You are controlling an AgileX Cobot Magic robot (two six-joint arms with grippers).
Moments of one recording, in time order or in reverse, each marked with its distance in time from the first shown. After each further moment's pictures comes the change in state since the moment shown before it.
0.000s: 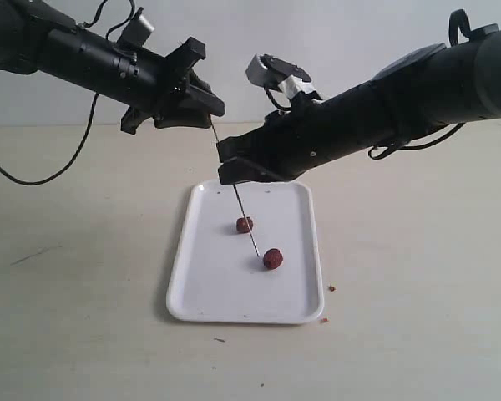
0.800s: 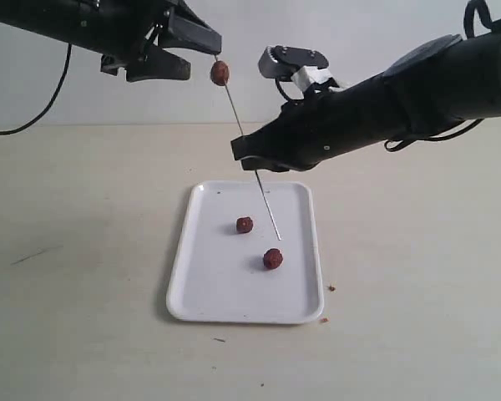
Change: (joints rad) left arm 0.035 -0.140 0.000 -0.043 0.054 0.254; right arm 0.000 -0.069 0.050 -0.064 -0.173 -0.029
